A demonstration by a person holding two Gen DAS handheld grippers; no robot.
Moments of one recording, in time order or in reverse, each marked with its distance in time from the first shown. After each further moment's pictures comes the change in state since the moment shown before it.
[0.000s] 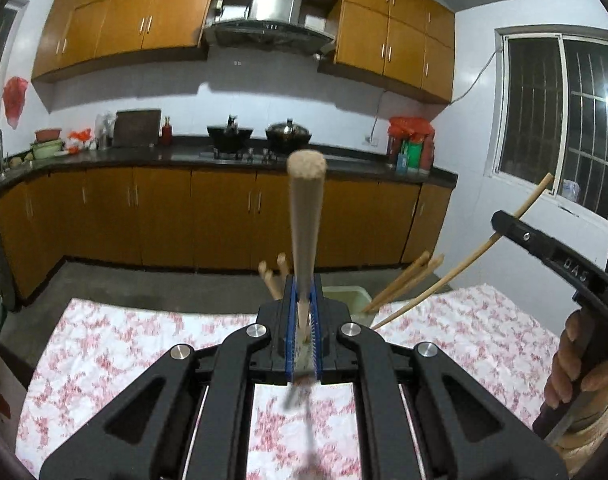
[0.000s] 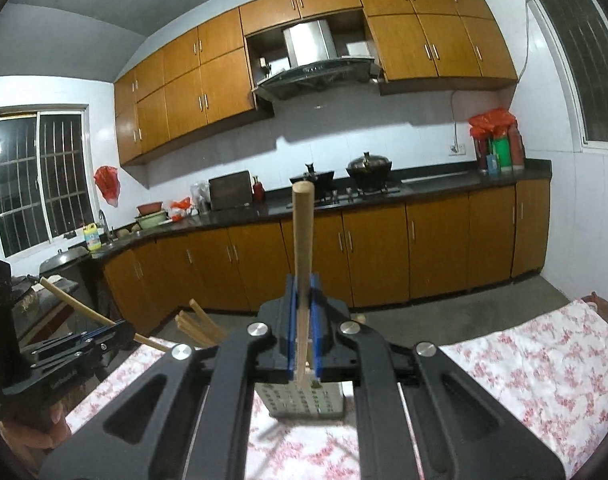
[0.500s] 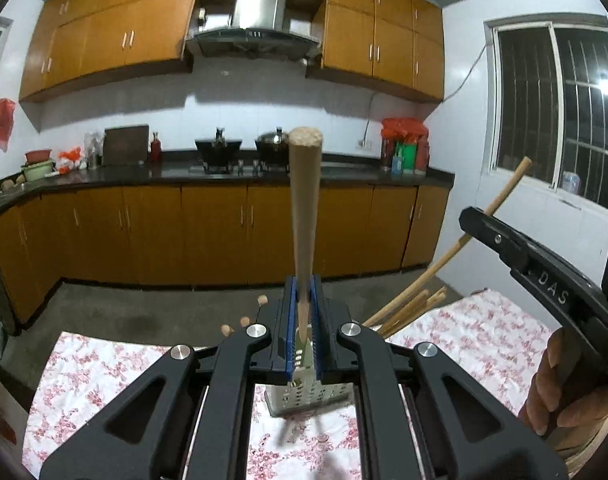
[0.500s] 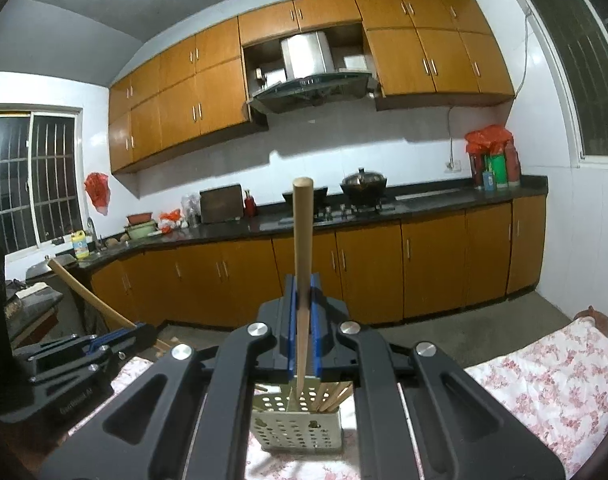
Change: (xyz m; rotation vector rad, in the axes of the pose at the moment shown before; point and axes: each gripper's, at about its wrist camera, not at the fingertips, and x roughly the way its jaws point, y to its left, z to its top) left arm 0.047 -0.022 0.018 0.055 0.012 -0.006; right arm 0.046 0.004 0.009 -0.020 -0.036 -0.041
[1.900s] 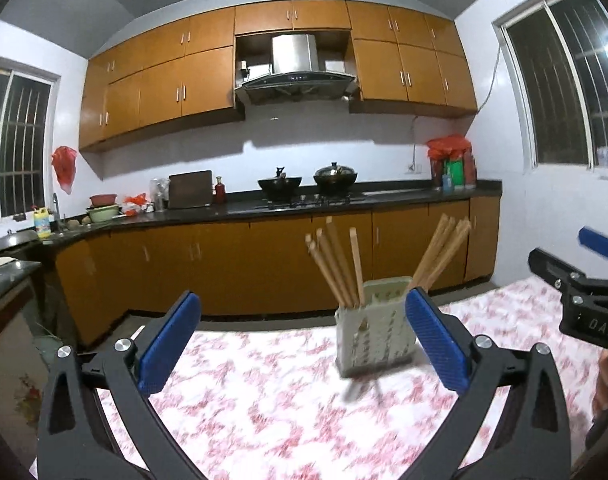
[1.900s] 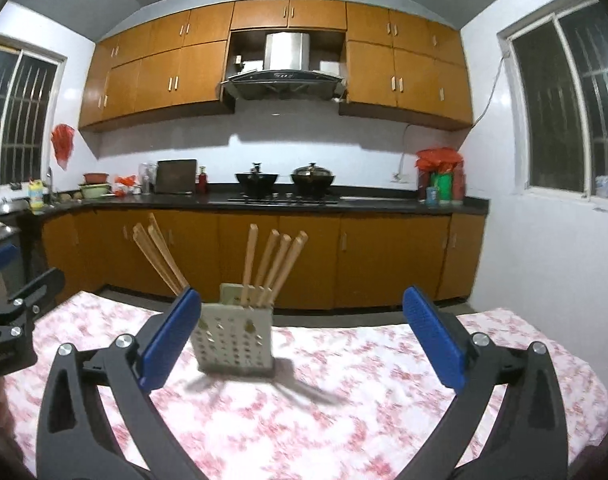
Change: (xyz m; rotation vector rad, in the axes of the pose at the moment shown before) left arm -0.095 -0.009 -0.101 0.096 -0.178 0.263; right arm -0.107 0.014 -0.097 -0.165 -0.021 -0.242
